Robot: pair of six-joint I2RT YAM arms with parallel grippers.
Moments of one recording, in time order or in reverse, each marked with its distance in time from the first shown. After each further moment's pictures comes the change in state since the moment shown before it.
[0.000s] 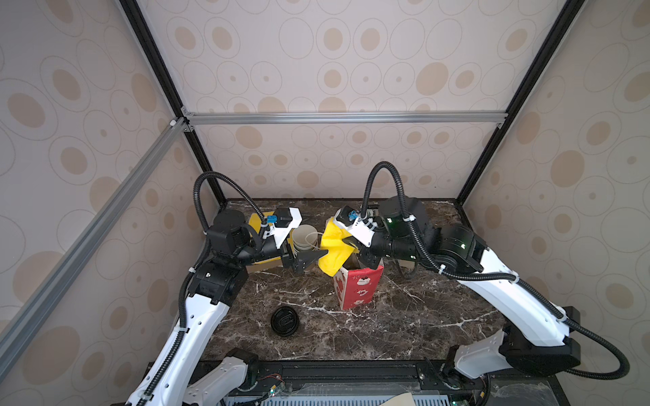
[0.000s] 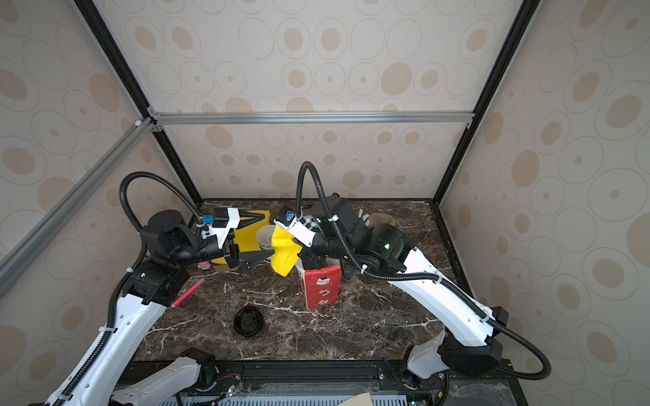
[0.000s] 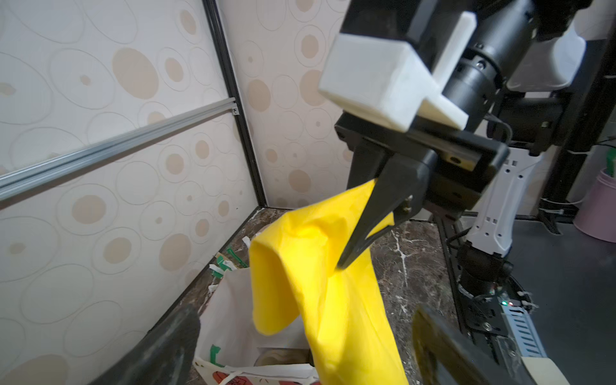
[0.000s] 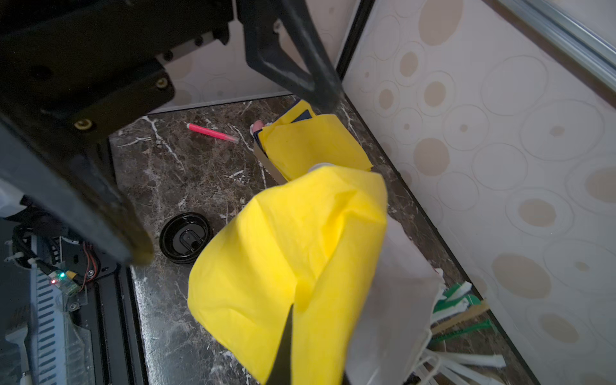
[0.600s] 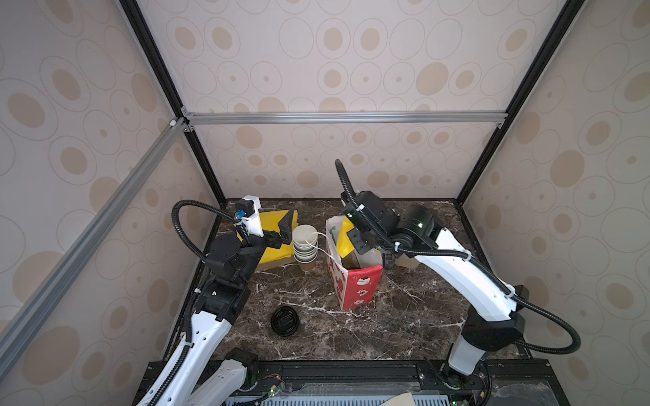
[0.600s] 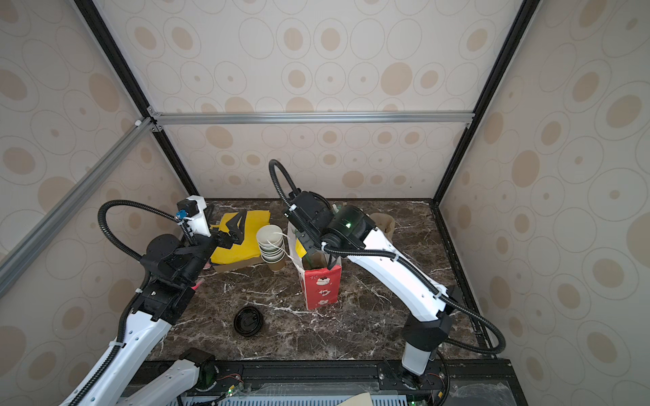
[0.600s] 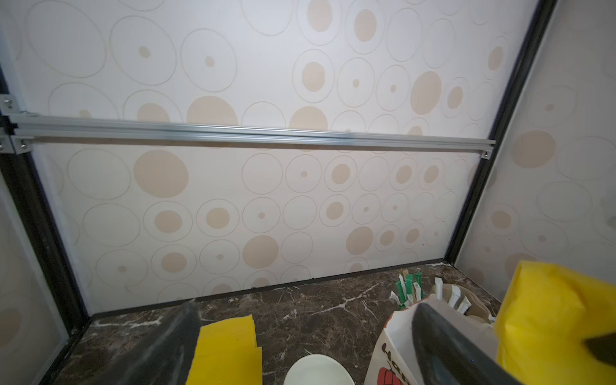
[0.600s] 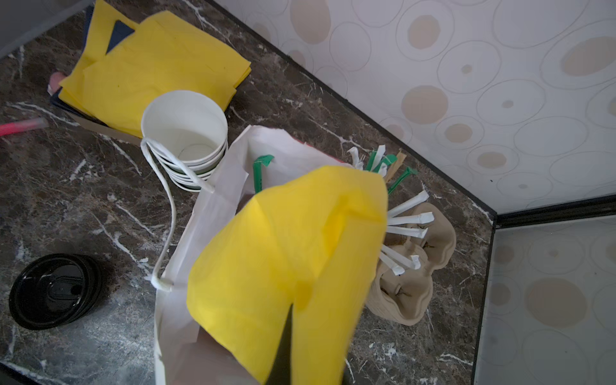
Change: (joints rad) left arm -0.001 -0.110 -0.251 0.306 -0.912 -0.351; right arm -0.009 0.350 0.332 -0.380 0.404 0.427
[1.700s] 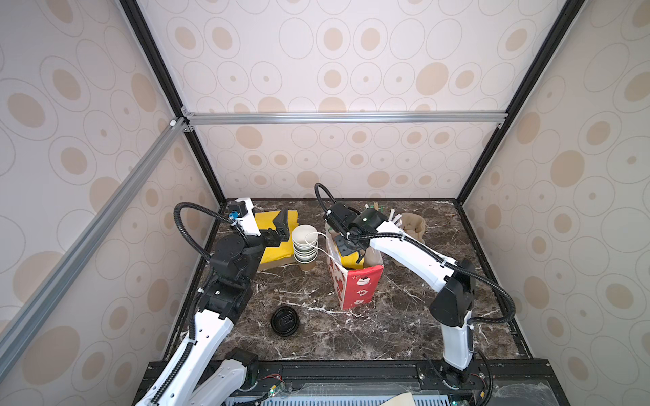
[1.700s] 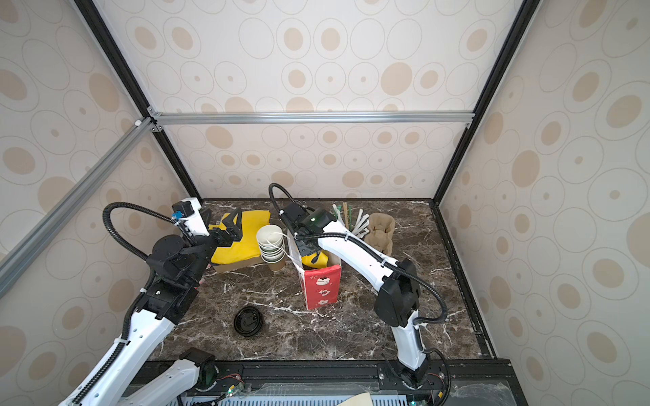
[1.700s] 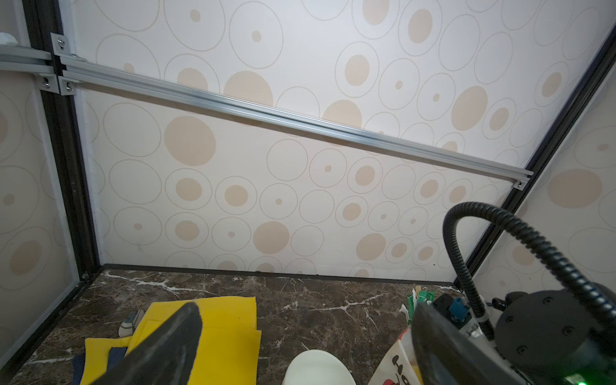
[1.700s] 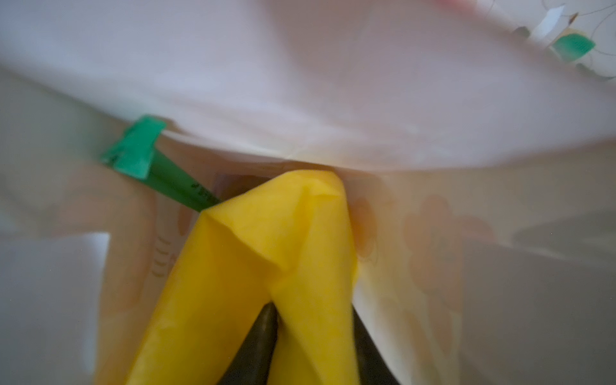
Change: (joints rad) left arm 0.000 0.011 -0.025 0.006 -0.076 -0.123; right arm -0.147 0.221 -0.182 0.162 -0.124 0.163
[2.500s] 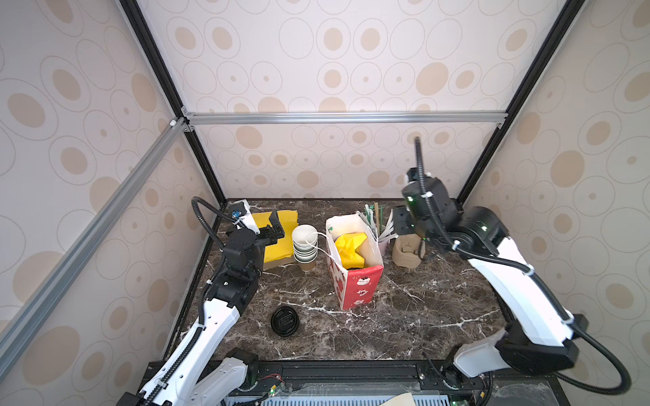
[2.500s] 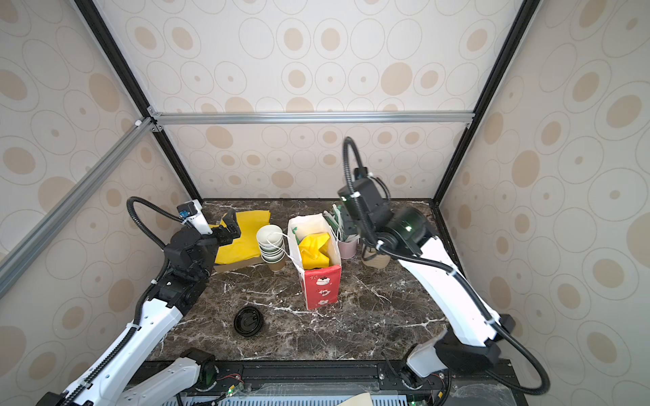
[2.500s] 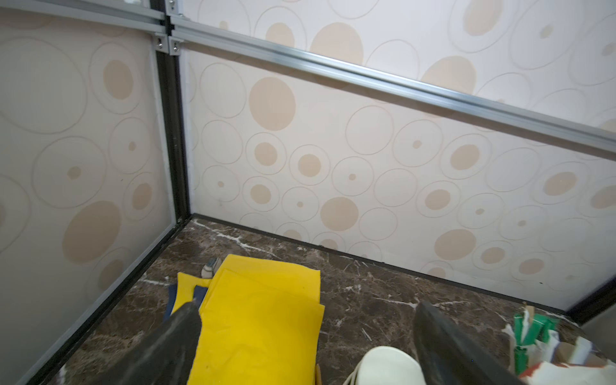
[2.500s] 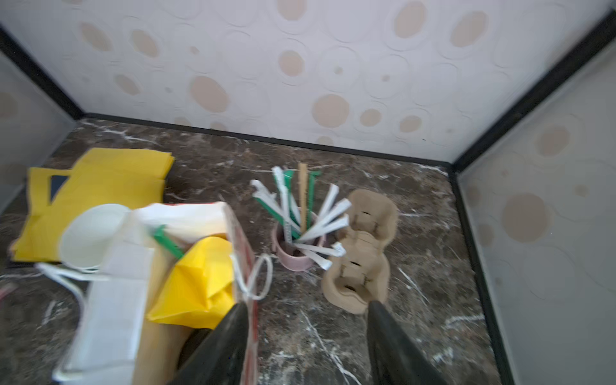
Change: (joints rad) left arm 0.010 0.093 -0.026 -0.055 -0.309 -0.049; right arm -0.139 -0.636 -0.172 0.019 0.216 0.003
